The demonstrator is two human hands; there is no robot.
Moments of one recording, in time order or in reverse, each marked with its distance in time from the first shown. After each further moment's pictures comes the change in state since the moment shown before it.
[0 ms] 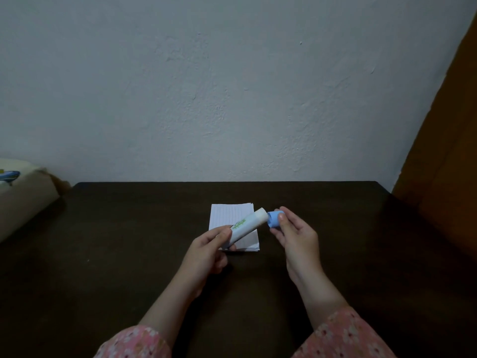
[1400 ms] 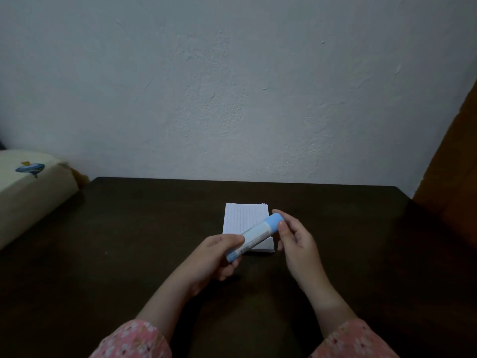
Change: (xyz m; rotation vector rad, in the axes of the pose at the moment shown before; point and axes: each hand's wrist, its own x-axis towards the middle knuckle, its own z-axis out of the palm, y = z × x) left_hand -0.011 0.017 -0.020 0.182 -0.216 -0.127; right_hand -0.015 0.009 0.004 -0.486 -0.326 -0.237
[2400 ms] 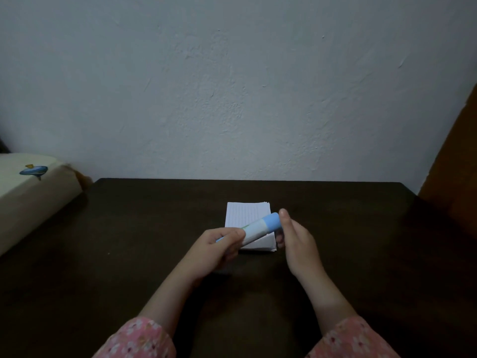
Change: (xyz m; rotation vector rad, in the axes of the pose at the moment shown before) left_hand 0.008 -0.002 -0.006 0.177 0.072 0.203; right_hand 0.005 -0.003 0.004 -0.137 0.060 0.066
